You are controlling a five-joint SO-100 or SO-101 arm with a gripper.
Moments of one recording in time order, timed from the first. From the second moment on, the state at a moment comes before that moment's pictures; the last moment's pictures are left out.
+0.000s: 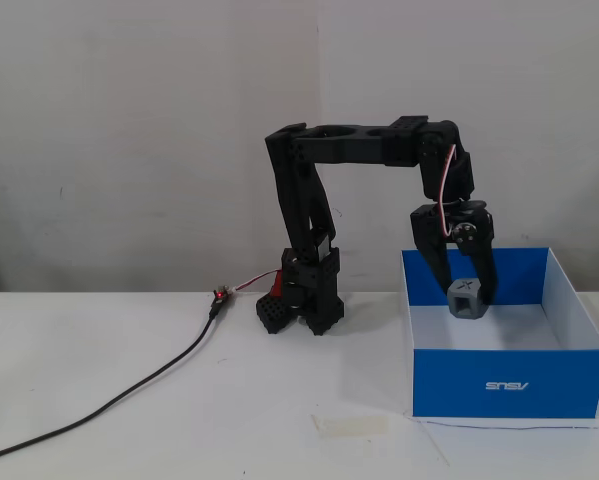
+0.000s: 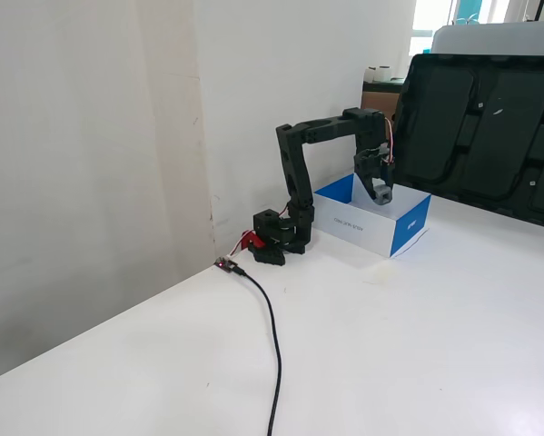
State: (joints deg) arm -69.6 93.7 89.5 86.7 15.6
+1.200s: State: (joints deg) arm -60.6 91.4 87.2 89.9 11.5
